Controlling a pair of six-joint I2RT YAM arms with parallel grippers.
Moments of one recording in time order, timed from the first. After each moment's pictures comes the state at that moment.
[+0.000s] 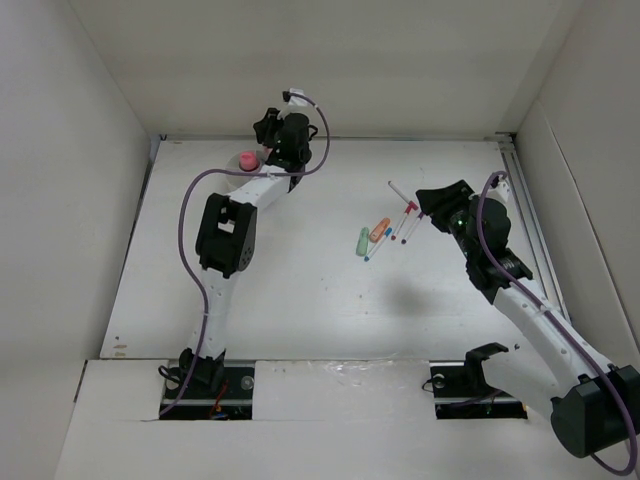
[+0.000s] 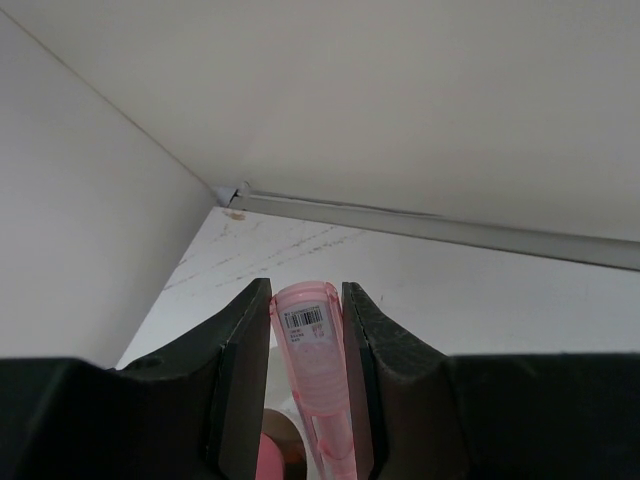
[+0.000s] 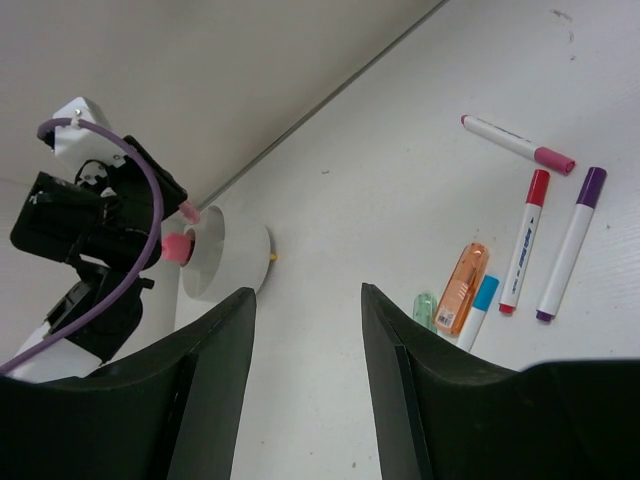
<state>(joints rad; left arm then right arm) -0.41 2.31 1.89 0.34 -0.91 0.37 0.31 0.97 0.72 0.08 0.14 0.90</state>
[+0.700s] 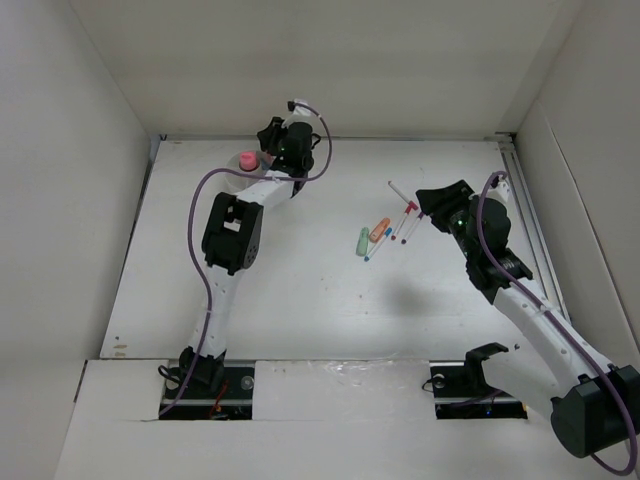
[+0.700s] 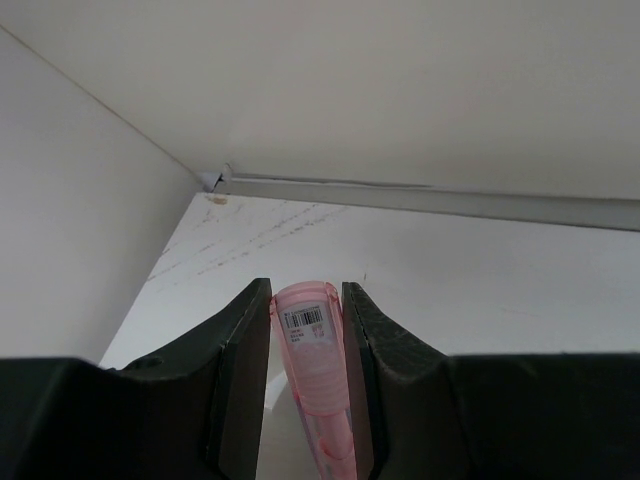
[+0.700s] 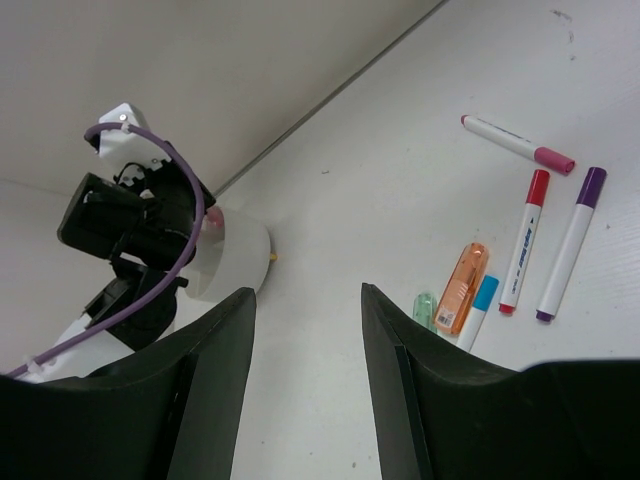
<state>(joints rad) -0.41 2.38 1.89 0.38 -0.92 0.39 0.31 0.97 0.72 0.08 0.14 0.90</state>
